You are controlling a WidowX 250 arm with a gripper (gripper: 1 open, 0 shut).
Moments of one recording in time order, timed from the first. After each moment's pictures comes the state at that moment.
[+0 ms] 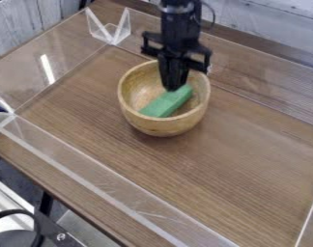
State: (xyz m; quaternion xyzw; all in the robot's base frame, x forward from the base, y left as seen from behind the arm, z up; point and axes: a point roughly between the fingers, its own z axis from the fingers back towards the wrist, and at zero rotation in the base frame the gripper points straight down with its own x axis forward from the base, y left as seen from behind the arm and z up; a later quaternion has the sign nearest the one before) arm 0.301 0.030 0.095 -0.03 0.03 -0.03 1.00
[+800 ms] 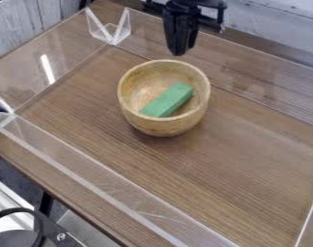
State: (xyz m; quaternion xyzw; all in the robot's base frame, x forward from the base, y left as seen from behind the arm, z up) arm 0.294 0.012 0.137 -0.01 0.02 -0.04 1.00
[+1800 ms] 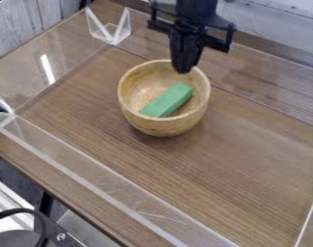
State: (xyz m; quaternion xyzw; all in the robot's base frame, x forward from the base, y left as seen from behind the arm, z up) arm 0.287 0.011 0.115 0.01 0.07 0.02 1.00
